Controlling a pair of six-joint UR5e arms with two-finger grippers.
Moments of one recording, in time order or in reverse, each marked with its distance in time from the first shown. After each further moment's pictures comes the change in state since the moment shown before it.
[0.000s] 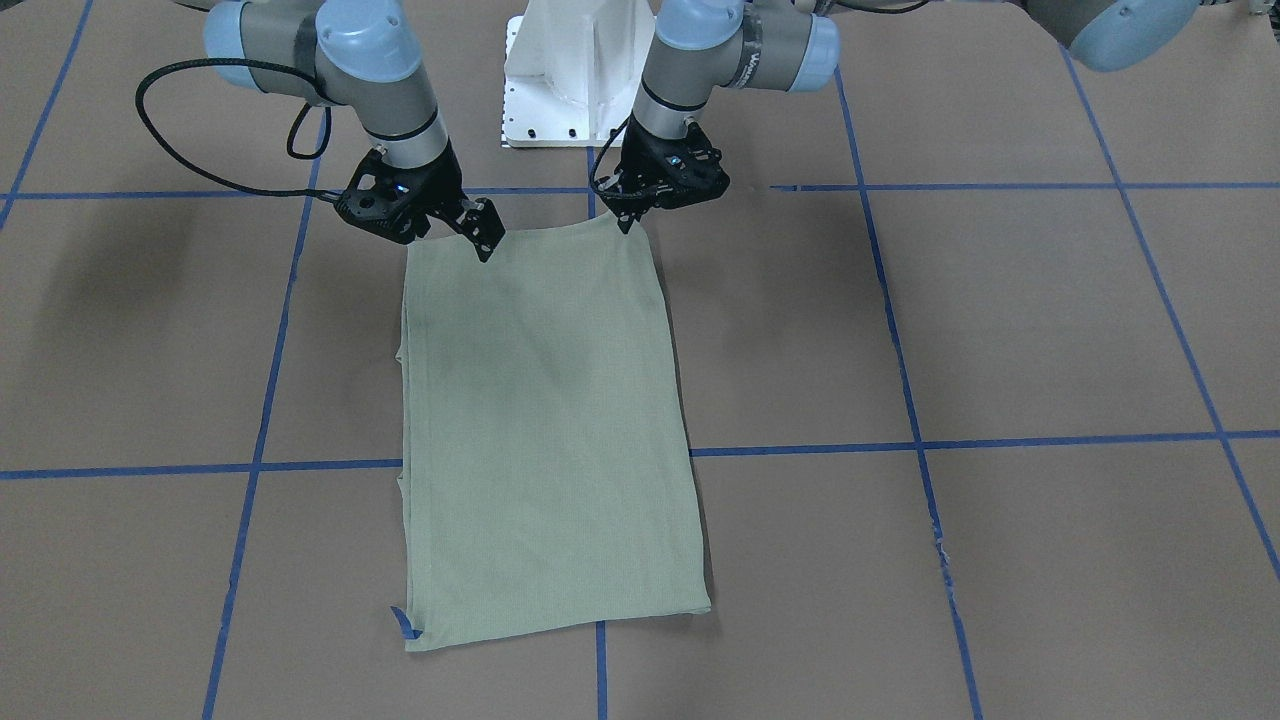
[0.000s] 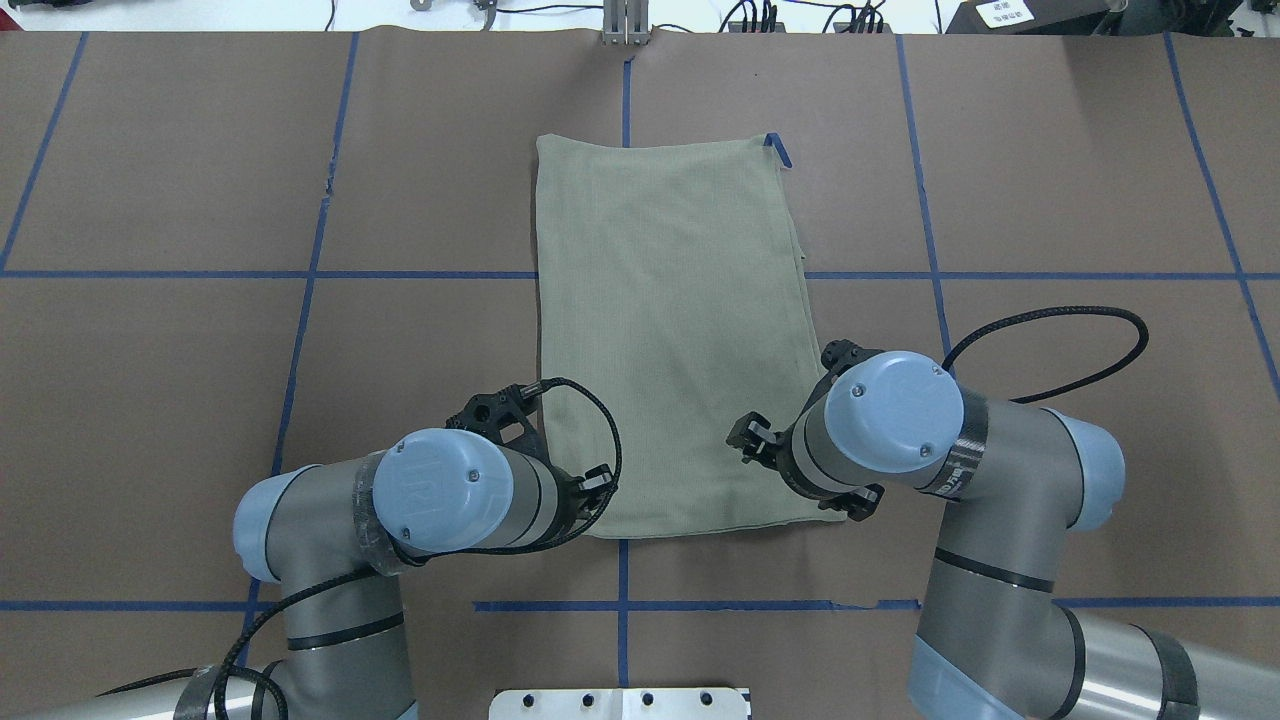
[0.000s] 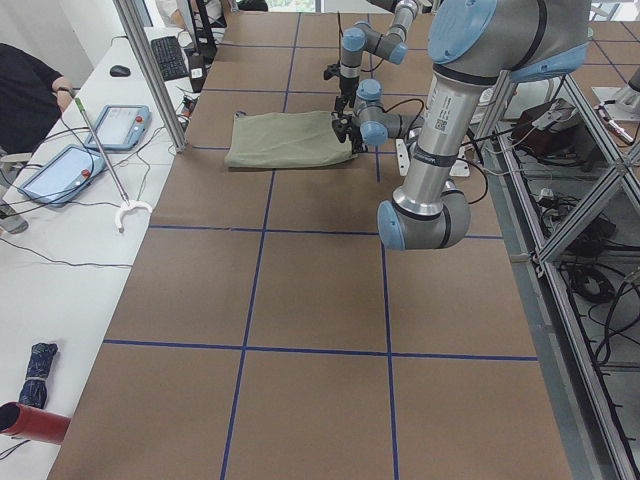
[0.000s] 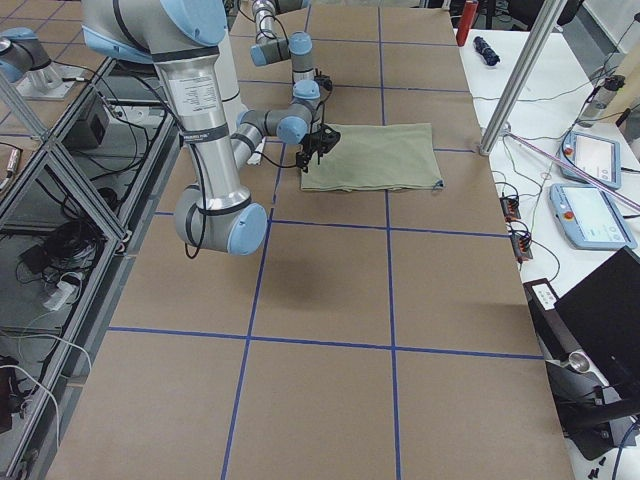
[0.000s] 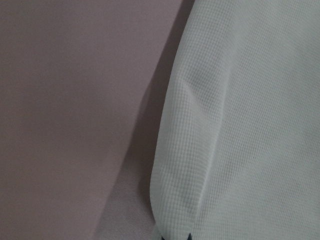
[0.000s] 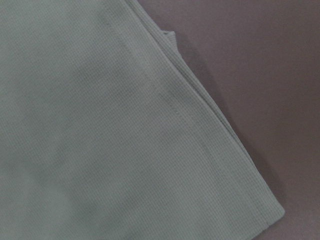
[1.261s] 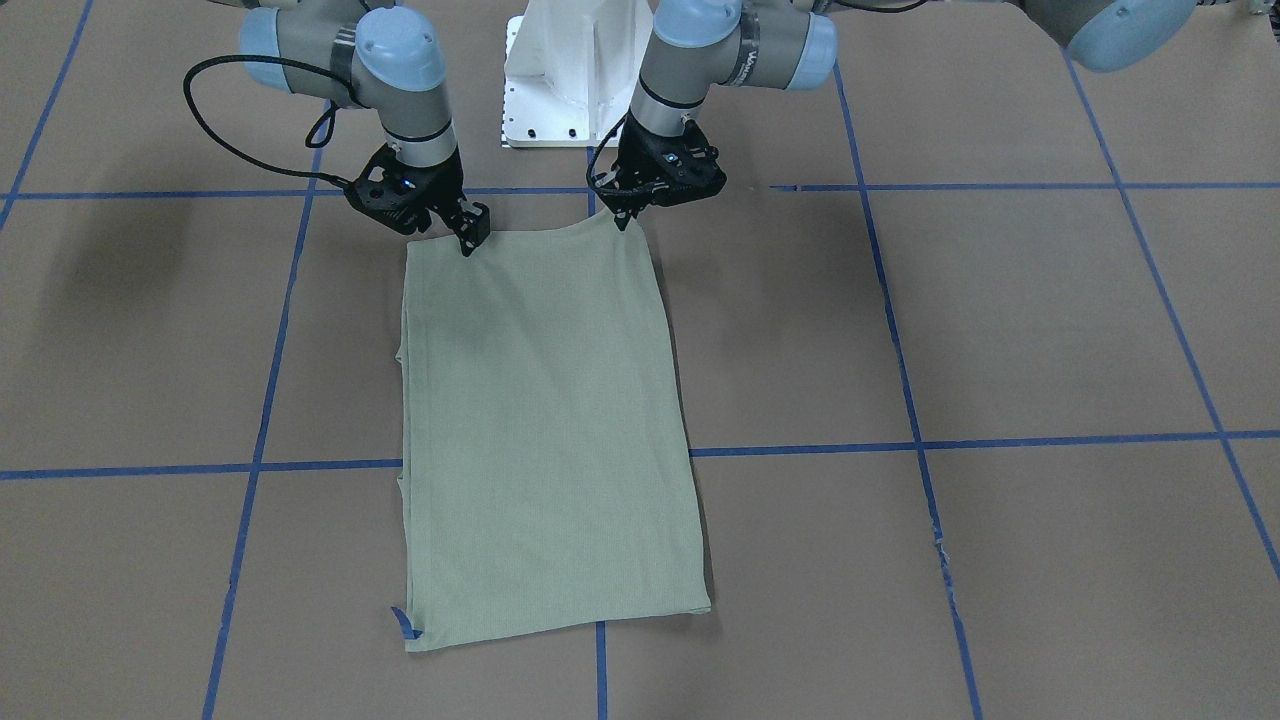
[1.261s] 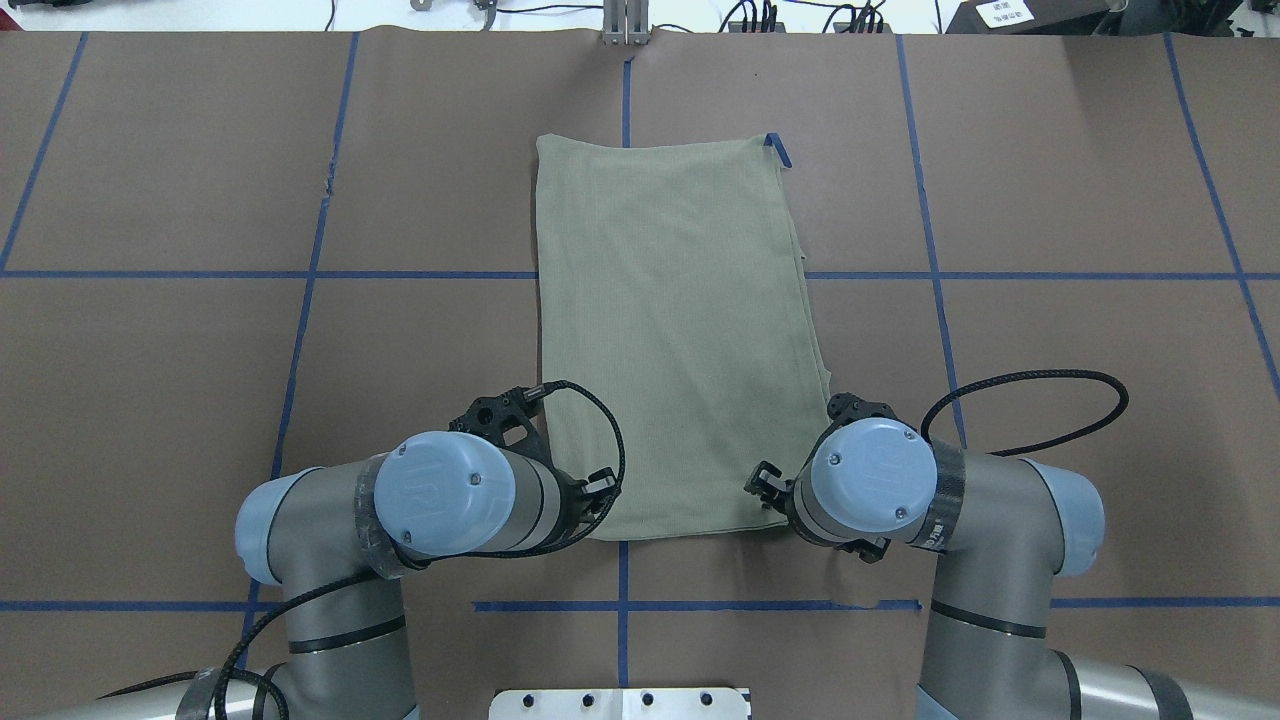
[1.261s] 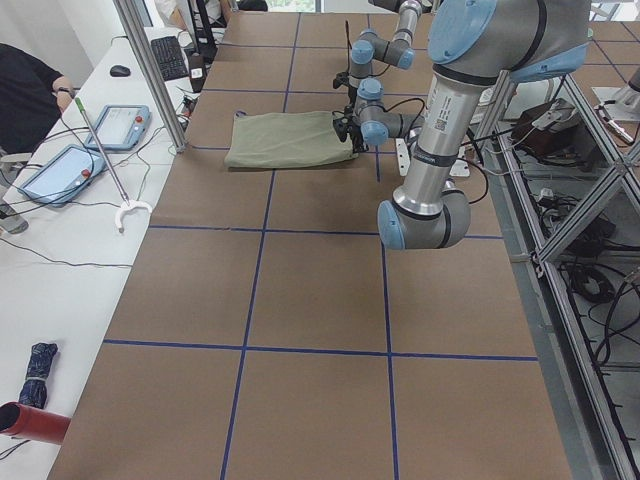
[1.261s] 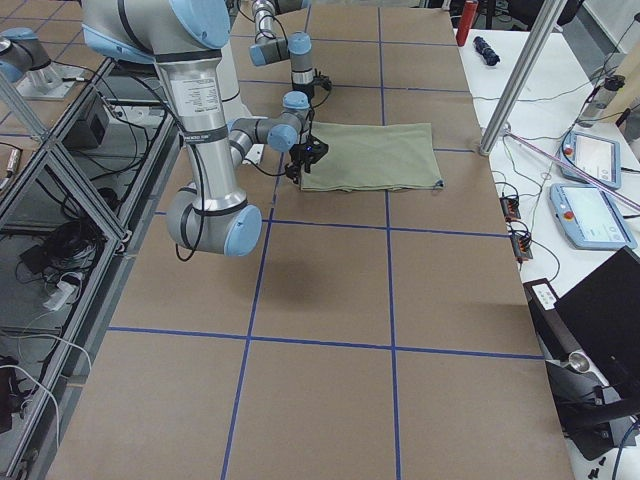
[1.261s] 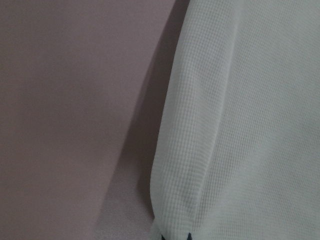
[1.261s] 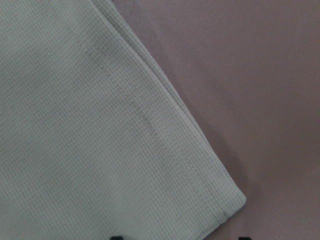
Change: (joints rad) left arm 0.004 -0.002 -0.001 -0.002 -0.002 0.001; right arm -0.067 -0.026 -0.025 -0.021 -0.038 0.024
